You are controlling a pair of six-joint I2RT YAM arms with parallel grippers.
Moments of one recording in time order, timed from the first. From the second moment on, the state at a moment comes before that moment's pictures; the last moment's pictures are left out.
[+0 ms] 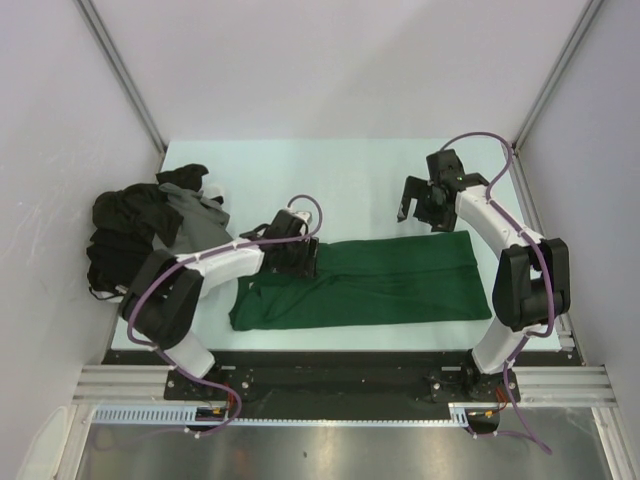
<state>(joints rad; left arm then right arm) -0.59 1.62 0.92 -0.30 0.05 -0.39 0.22 1.71 1.37 -0.69 -0.02 0.46</state>
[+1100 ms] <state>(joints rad) -0.73 1.40 0.80 -0.32 0.23 -0.38 0.21 1.71 1.34 -0.74 0.06 0.46</state>
